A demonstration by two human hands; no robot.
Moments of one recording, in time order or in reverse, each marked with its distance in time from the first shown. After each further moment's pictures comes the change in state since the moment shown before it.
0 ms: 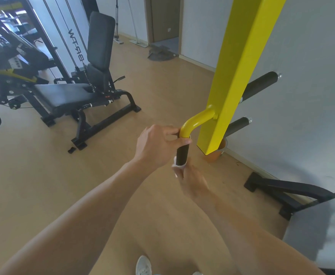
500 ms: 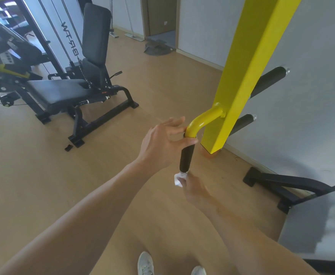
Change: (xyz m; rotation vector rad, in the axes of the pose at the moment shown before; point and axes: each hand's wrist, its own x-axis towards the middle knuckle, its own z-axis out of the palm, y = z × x) left_hand 0.000 -0.010 -0.006 -0.106 -0.116 0.084; right_hand -0.015 0.024 0.026 0.046 -0.279 0.256
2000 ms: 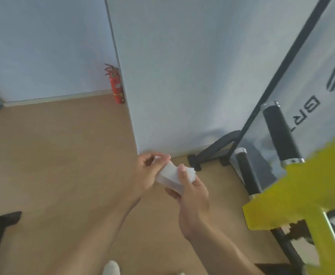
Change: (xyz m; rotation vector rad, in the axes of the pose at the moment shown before) left_hand 0.365 -0.079 0.028 -0.505 -0.810 0.029; right_hand 0.213 -0.204 -0.115 1.485 1.290 0.298
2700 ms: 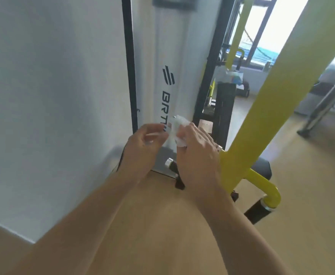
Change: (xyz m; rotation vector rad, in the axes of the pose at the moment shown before) left_hand 0.116 0.115 0.109 0.070 -0.862 0.475; right_hand 0.040 -0.124 0.001 -1.225 1.186 -0.933
